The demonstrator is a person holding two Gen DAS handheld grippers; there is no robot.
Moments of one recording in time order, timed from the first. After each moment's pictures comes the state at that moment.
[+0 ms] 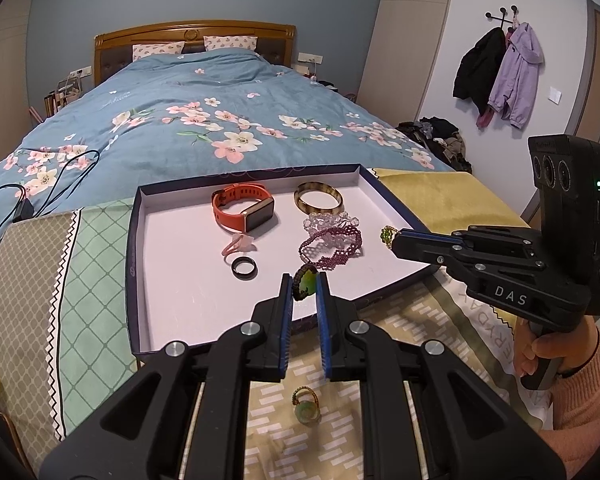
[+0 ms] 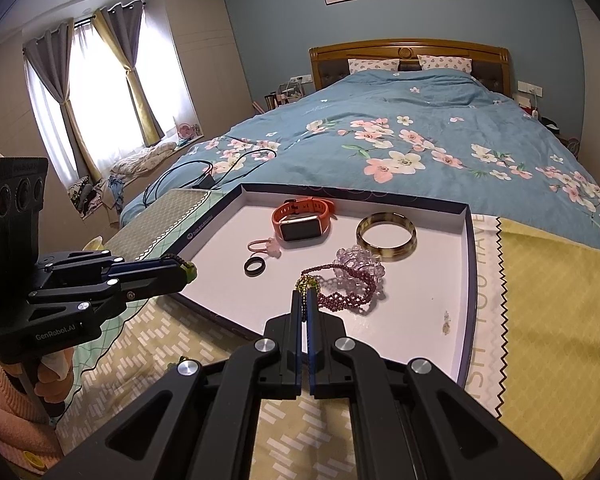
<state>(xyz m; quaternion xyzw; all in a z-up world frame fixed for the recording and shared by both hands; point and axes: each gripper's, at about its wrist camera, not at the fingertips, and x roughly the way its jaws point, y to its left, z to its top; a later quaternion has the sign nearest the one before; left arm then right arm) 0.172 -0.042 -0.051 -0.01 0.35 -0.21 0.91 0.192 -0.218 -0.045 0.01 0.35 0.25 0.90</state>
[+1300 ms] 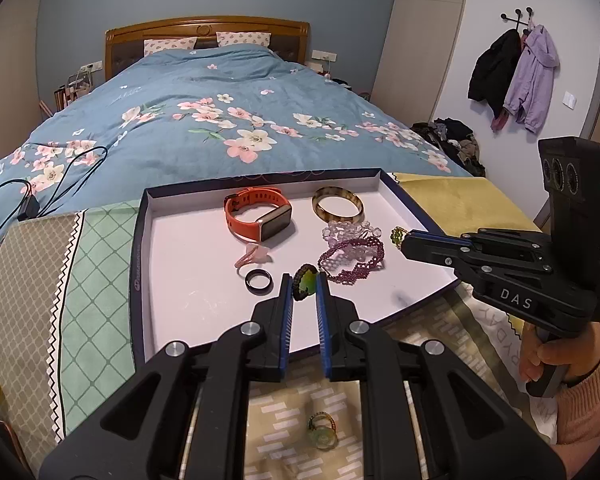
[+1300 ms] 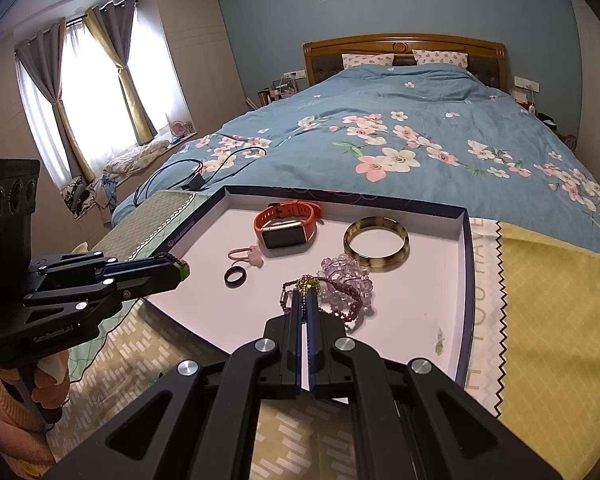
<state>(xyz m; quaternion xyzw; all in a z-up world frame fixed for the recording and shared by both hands) 0.202 -0.043 -0.058 -0.01 0.36 -0.18 0.92 0.211 -0.221 -0.050 0.01 0.36 0.25 0.90</state>
